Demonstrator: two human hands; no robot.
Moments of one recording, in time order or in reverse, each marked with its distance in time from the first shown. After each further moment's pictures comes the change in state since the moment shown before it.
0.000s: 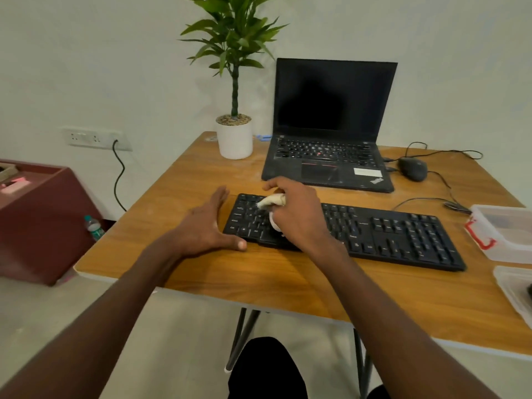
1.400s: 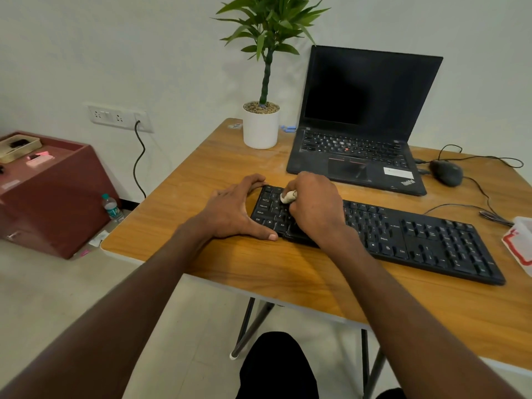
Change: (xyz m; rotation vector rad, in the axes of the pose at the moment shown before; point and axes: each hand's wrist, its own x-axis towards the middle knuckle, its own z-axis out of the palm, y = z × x) left_hand 0.008 0.008 -0.003 0.042 0.071 0.082; right_hand 0.019 -0.014 0.023 -0.369 -0.067 -0.049
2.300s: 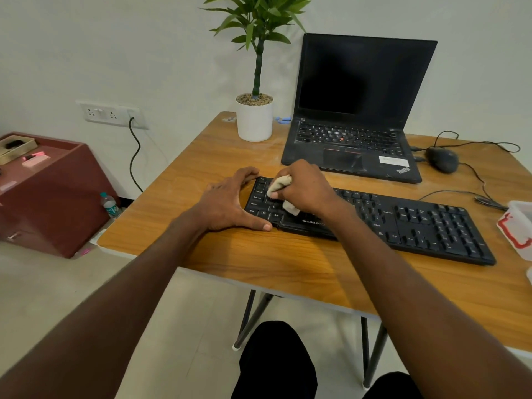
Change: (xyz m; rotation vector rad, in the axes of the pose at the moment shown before) left_hand 0.001 -0.001 0.000 -0.016 0.019 -0.002; right_hand 0.021 0.008 -0.006 0.220 -0.243 0.007
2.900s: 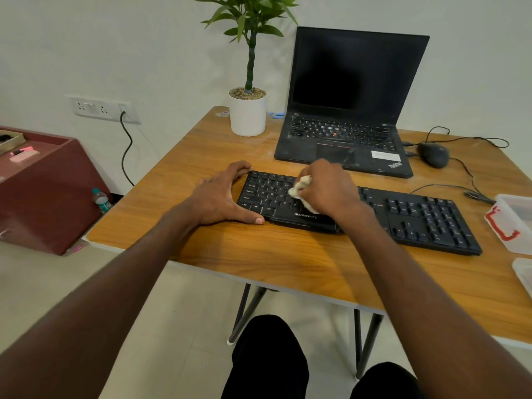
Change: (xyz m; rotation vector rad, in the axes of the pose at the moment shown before) left_hand 0.001 -0.001 -0.001 -0.032 -0.005 -0.006; right_hand -0.026 0.029 -0.018 -0.170 0.112 0.138
